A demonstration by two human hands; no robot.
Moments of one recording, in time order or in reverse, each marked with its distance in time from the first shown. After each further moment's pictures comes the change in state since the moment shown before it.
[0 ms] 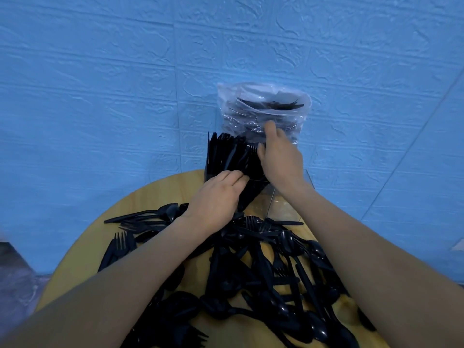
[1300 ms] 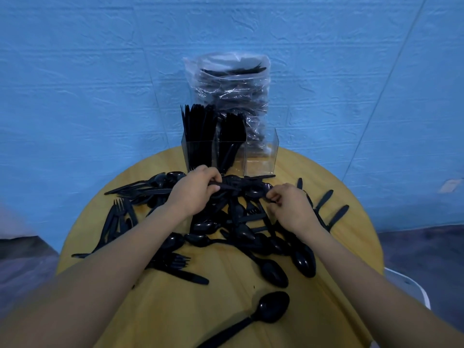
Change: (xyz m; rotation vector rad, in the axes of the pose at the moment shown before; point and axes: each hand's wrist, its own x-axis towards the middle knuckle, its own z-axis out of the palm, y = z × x) left_hand -0.042 0.049 -0.024 -0.278 -0.303 -0.353; right_hand -0.182 0.052 -0.052 0.283 -0.465 0.310
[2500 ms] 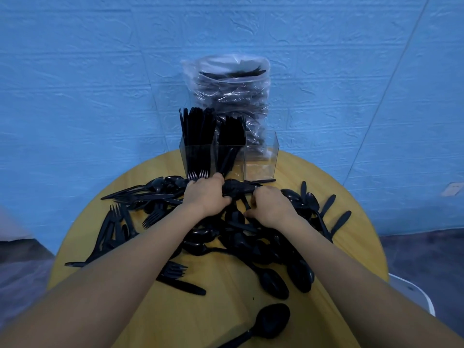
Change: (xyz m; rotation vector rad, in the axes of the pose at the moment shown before) left_hand 0.027 0.011 0.025 0.186 -0.144 -0.194; right_hand 0.026 -0.037 0.007 -0.267 -0.260 -0.019
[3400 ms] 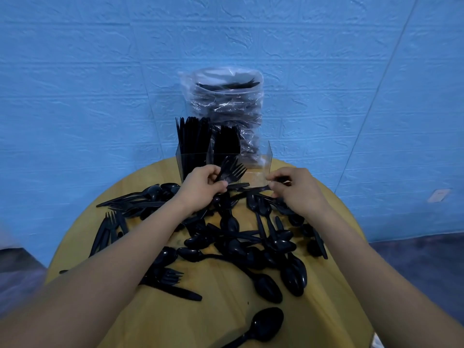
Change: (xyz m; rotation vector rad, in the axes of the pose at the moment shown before) left_hand -0.012 0.006 -0.033 -0.797 0.060 0.077; right_hand -0.026 0.031 -0.051 0.675 0.325 0.028
